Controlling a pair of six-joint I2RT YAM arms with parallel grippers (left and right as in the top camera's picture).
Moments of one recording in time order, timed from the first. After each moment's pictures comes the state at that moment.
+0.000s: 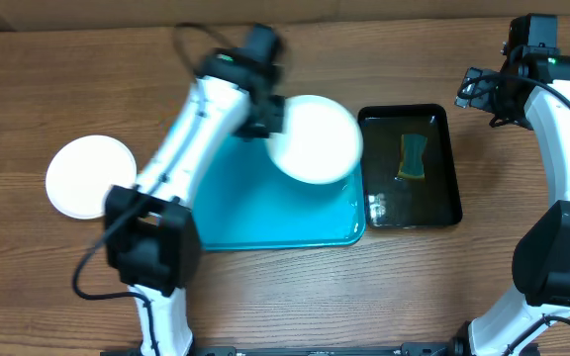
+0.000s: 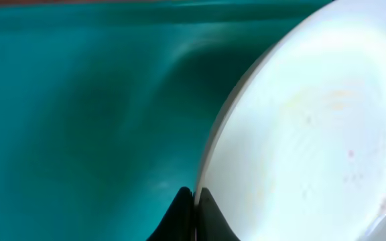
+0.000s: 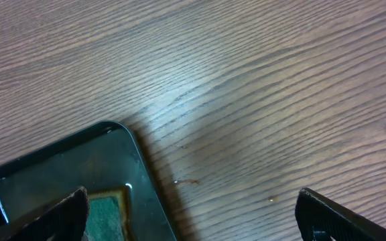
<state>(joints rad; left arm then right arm) -0.27 2.05 1.89 -1.22 0.13 -0.29 -0.13 1.90 1.68 -0.95 0.10 0.25</state>
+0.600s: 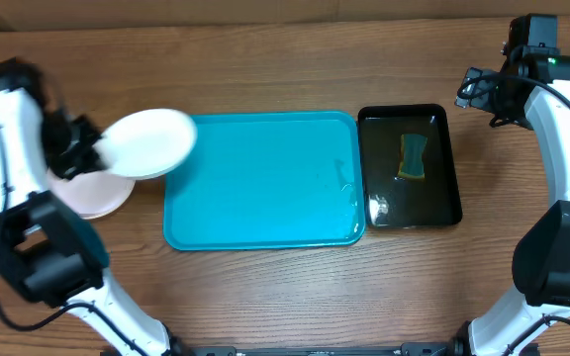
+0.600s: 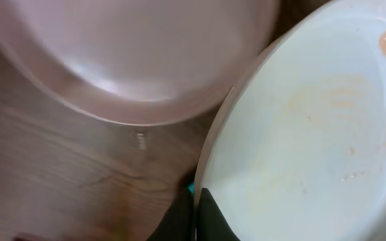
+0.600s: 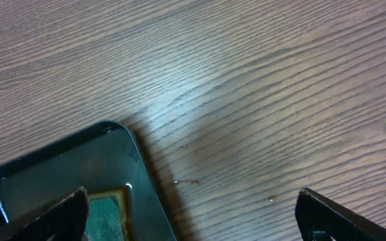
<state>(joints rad) 0.51 2.06 1.89 -1.49 0.18 -0.32 -0.13 1.90 1.68 -0.95 0.10 0.25</state>
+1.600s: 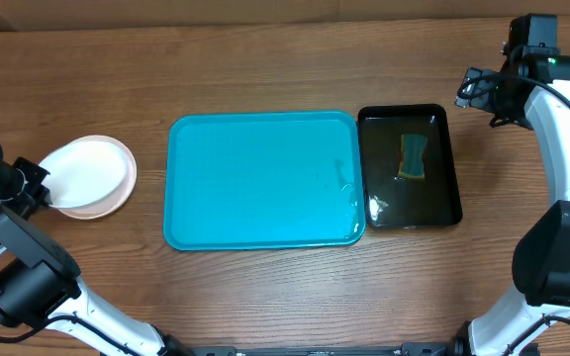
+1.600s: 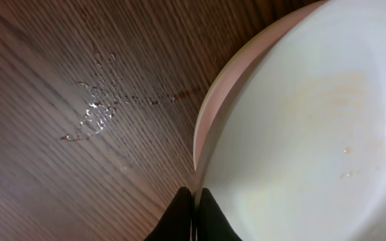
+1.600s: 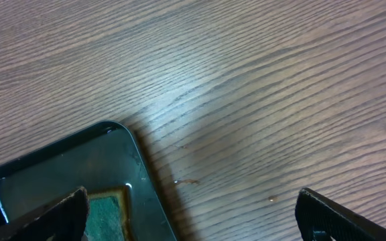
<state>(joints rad) 0.73 2.06 1.71 -1.21 0.02 -0.39 -0.13 1.90 1.68 -0.95 0.10 0.25</state>
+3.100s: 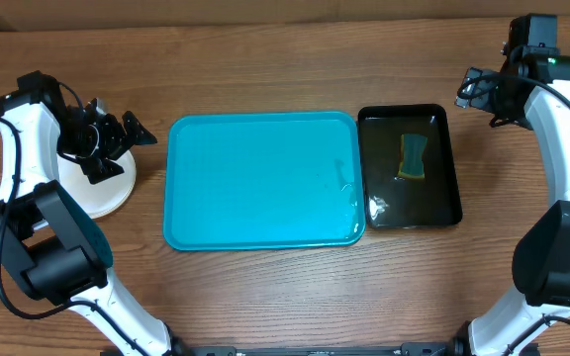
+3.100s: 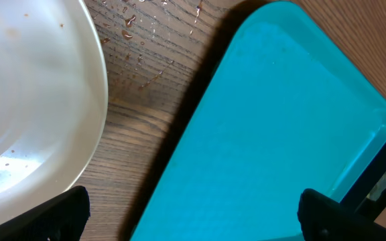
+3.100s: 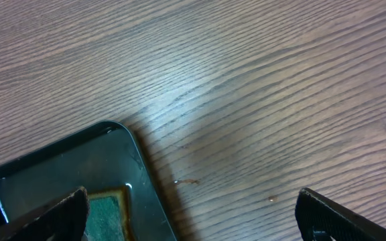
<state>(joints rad) 0.43 2.06 1.70 -1.21 0.47 -0.10 -0.13 1.90 1.68 -0.95 0.10 0.25</state>
